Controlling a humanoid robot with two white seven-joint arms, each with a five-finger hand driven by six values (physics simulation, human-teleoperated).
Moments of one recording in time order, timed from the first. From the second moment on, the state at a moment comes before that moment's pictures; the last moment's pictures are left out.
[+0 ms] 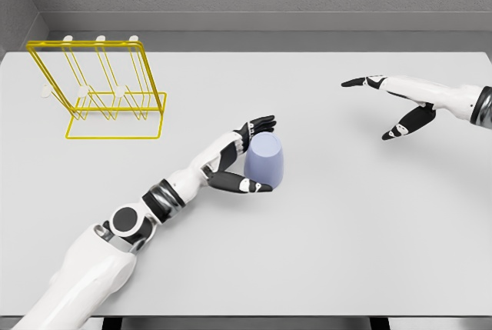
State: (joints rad) left arm -0.28 0.25 -0.62 -1.37 0.42 -0.28 -0.33; right arm -0.86 -0.87 1.01 -1.11 -0.21 -0.61 0.45
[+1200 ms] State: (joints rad) left arm -0.28 0.24 -0.62 -1.36 0.44 -0.28 -0.33; right arm -0.86 -0.86 1.01 -1.11 -0.20 -0.61 0.46
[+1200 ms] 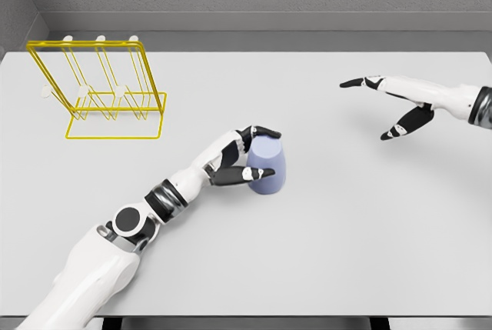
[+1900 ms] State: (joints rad) left arm -0.25 0.25 -0.60 -1.43 0.44 -0.28 -0.34; right arm -0.86 -0.86 1.01 -1.11 -0.20 -0.61 0.46
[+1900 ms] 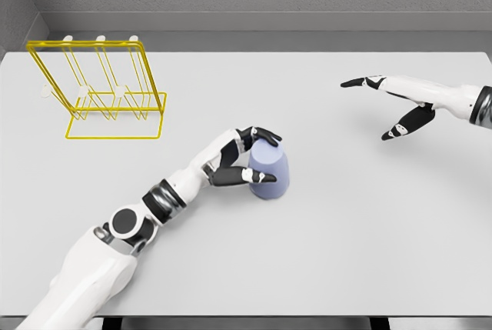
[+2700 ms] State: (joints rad) left arm -0.21 0.49 -0.40 -1.70 0.55 -0.28 -0.33; right arm -0.86 -0.87 1.01 -1.11 -0.20 -0.61 0.46
